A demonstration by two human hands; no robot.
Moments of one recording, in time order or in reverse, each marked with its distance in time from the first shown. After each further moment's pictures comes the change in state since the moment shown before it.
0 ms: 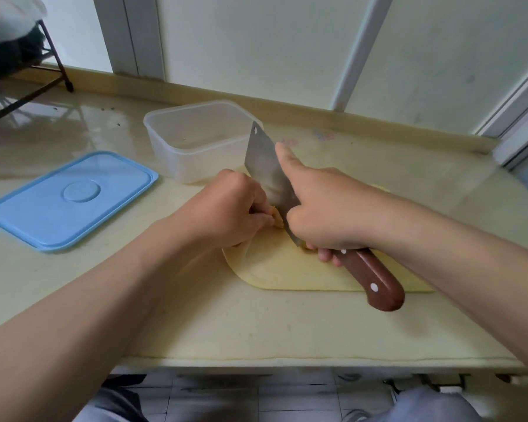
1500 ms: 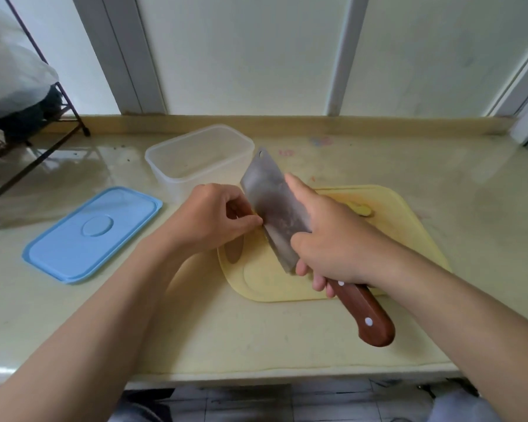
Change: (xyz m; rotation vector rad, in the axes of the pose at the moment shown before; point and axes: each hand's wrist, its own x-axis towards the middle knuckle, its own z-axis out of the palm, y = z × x) left_hand 0.007 -0.012 -0.011 -0.012 0.028 -0.206; right_hand -0.008 0.045 0.022 0.454 0.068 -0.082
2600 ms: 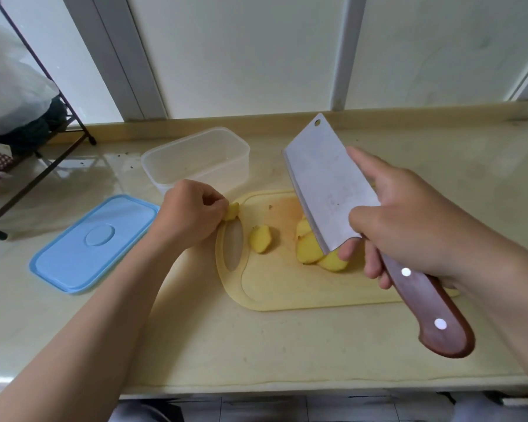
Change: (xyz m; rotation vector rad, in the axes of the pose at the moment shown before) left_hand 0.010 0.001 -0.008 0.016 0.172 -0.369; right_hand -0.022 0.012 -0.055 0.169 0.135 -0.033
